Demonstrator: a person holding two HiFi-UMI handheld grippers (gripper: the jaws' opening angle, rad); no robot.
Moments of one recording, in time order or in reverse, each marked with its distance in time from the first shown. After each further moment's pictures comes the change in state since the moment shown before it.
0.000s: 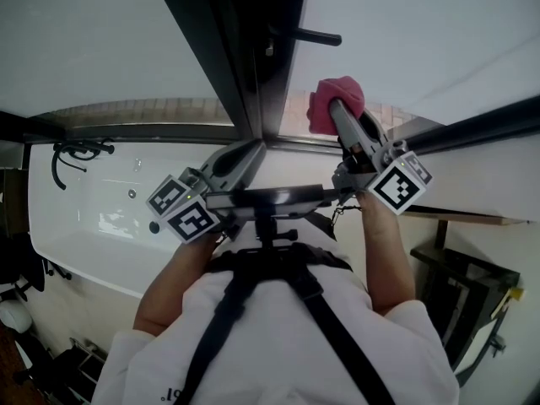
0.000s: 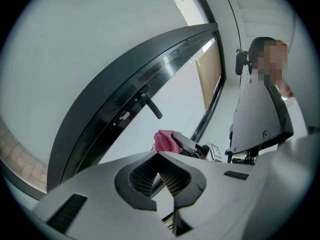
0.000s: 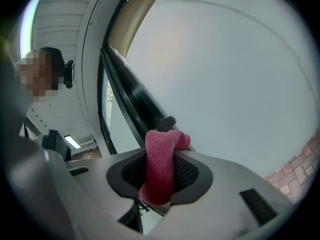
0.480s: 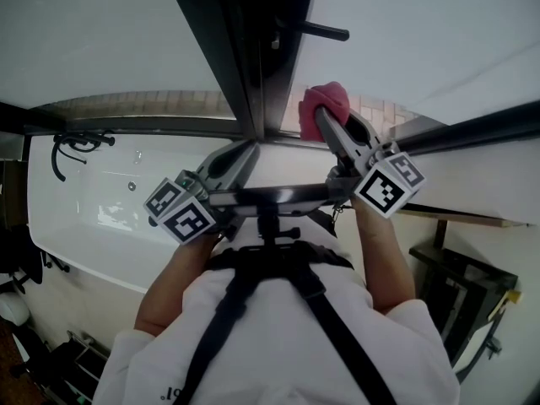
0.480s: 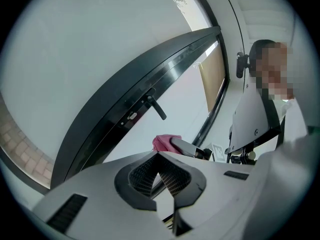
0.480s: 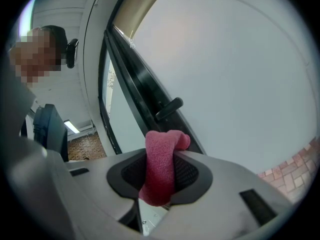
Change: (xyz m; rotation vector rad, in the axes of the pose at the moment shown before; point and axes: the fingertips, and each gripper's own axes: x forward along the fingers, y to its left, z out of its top) left arm -0.029 0.016 0.002 -0.033 -0.035 0.047; right arm 0.018 0.015 -0.043 -0.093 0.142 -0.037
